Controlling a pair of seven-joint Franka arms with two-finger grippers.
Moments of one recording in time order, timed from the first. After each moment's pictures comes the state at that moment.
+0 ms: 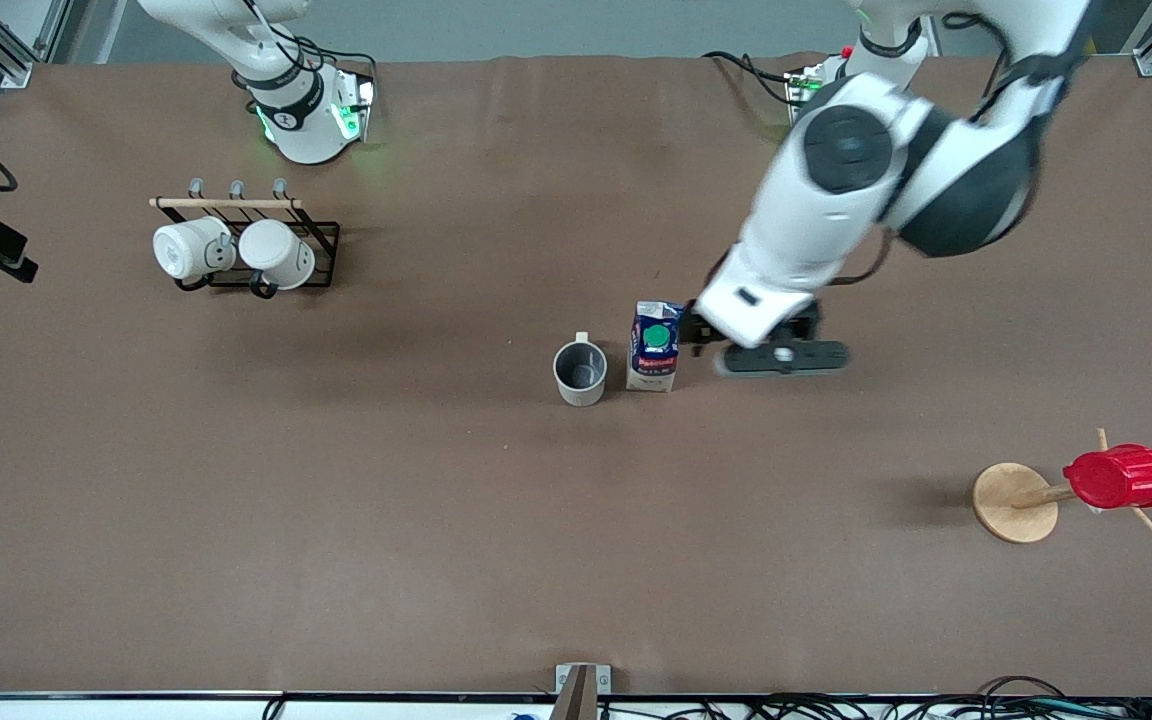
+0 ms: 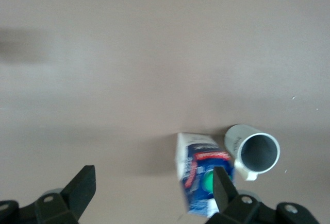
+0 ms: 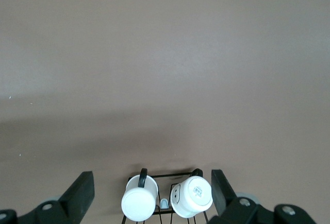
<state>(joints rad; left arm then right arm) -0.01 0.30 -0.55 -1.53 0.14 1.86 -0.60 0.04 0.01 -0.12 -1.49 -0.03 1.53 0.01</state>
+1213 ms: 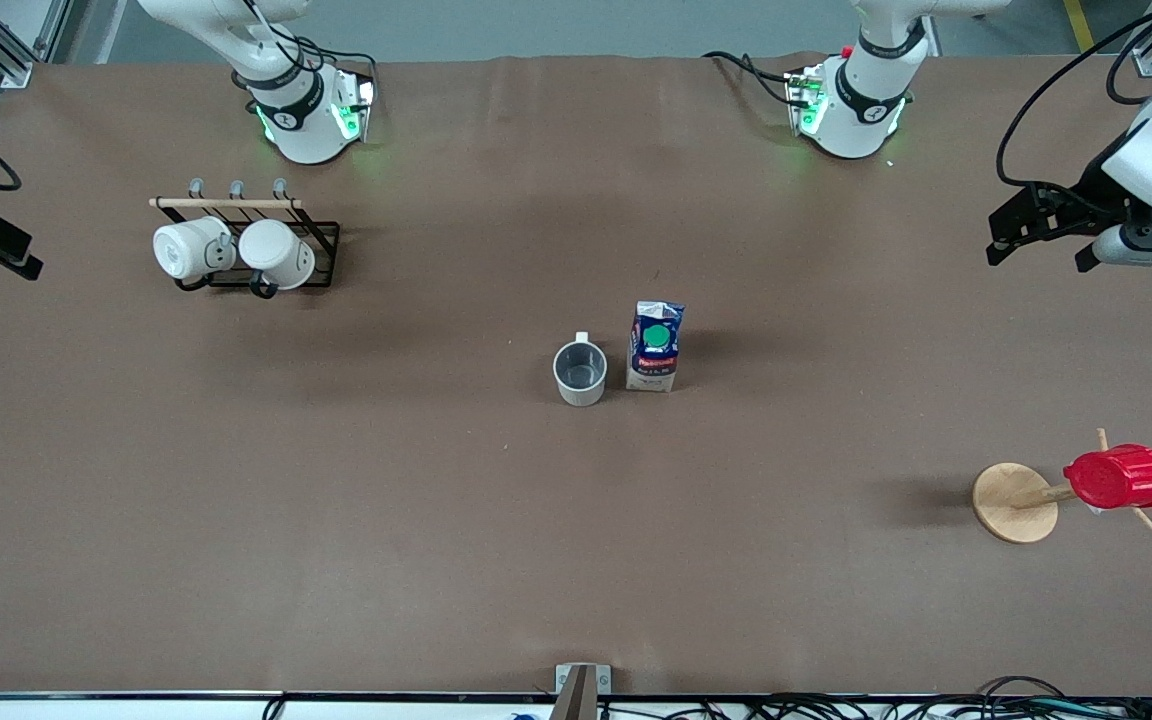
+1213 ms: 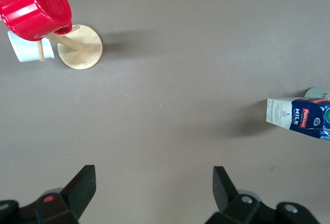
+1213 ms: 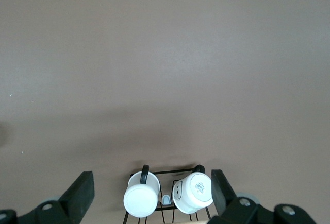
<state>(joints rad) -0.06 -0.11 -0.04 -1.73 -0.04 1.69 -0.01 0.03 0.01 -0.12 -1.49 -0.02 1.52 0.01</state>
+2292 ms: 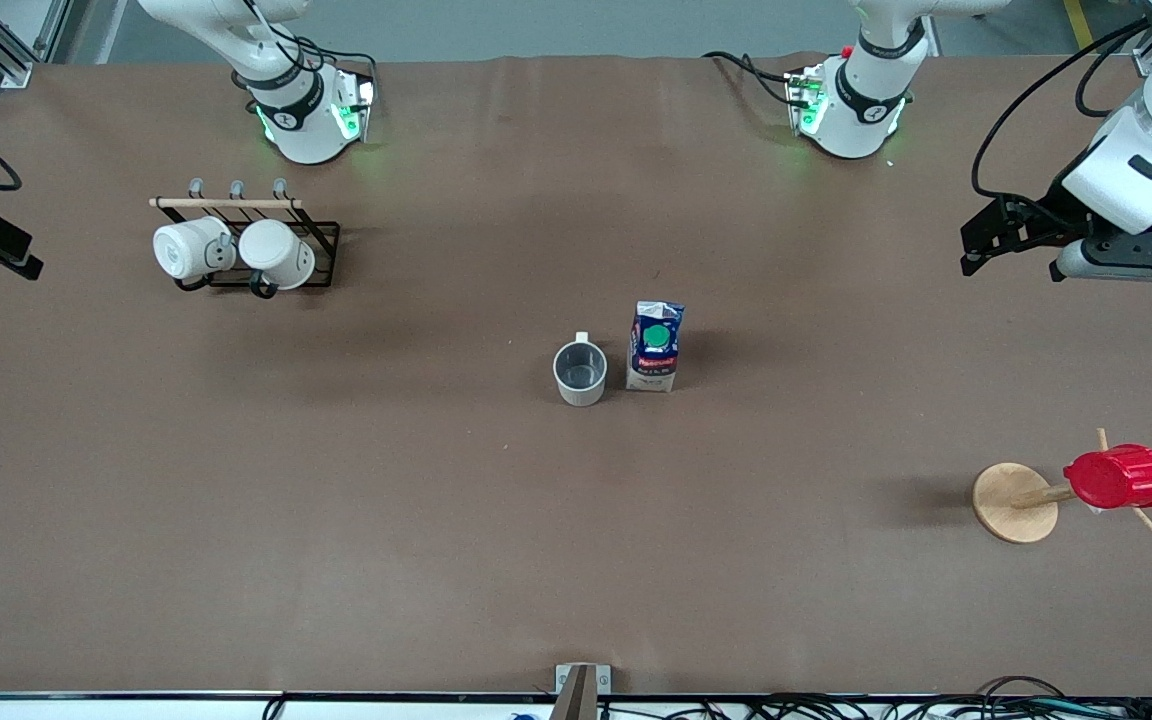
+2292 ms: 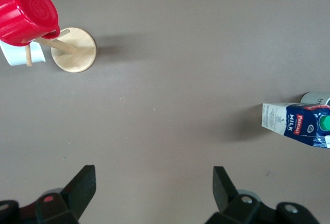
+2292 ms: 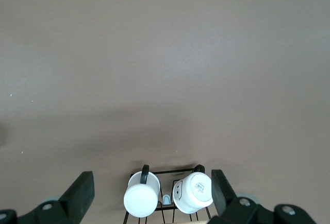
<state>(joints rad) -0.05 -0.07 -0.09 -1.70 -0.03 1.70 -0.06 0.03 0.01 -0.12 -1.49 -0.02 1.52 0.01</state>
